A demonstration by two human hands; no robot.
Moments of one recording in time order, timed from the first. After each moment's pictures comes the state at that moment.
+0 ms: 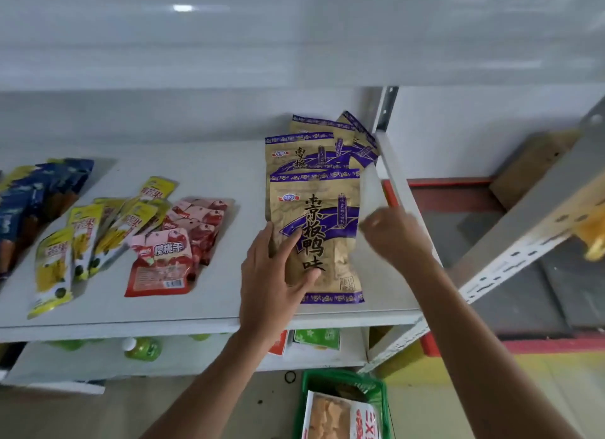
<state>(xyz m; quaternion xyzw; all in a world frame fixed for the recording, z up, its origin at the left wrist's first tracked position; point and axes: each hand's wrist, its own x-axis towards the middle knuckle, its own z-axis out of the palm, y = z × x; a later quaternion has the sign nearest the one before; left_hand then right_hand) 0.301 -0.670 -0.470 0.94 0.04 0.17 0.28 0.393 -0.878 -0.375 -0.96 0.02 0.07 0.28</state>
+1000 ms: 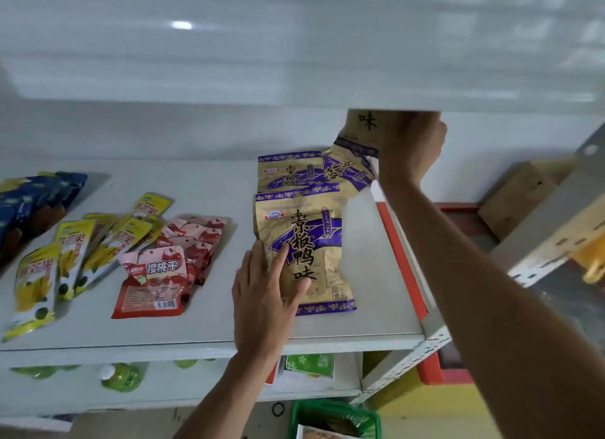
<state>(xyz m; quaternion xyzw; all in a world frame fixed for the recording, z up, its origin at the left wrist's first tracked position) 0.312 -0.667 -0.487 0.94 0.09 0.18 0.26 0.483 -0.840 -0.288 -0.81 0.10 -0.36 0.45</state>
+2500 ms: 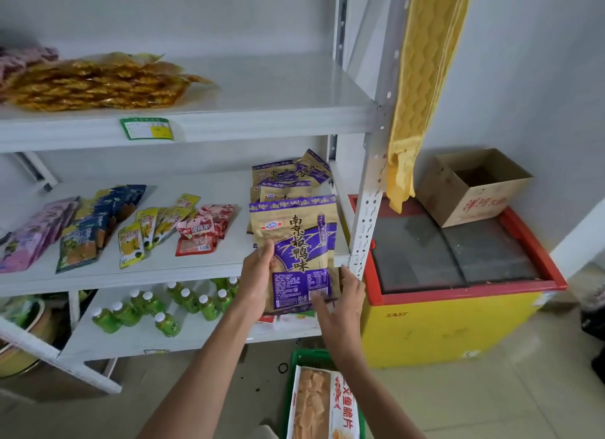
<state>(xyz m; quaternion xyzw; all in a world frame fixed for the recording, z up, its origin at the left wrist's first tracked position) 0.103 -0.744 -0.323 0.61 0.17 0.01 0.78 0.070 -0.907 -0.400 -0.81 0.01 -0.11 0.57</state>
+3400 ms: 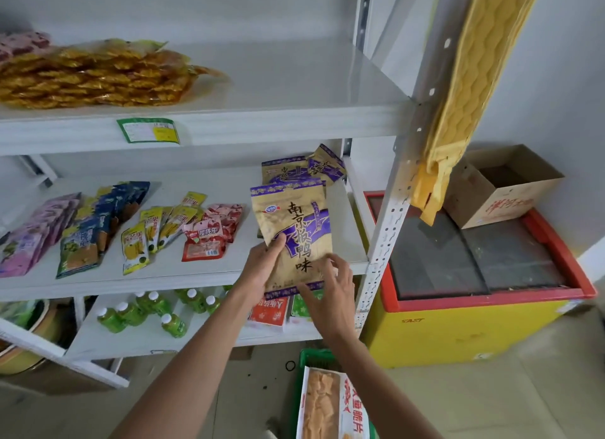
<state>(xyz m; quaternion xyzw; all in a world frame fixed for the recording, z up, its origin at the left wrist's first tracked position) 0.177 -0.689 -0.346 0.67 0.17 -0.05 0.72 0.142 -0.858 -0.404 -0.91 -0.09 -0.15 0.39</state>
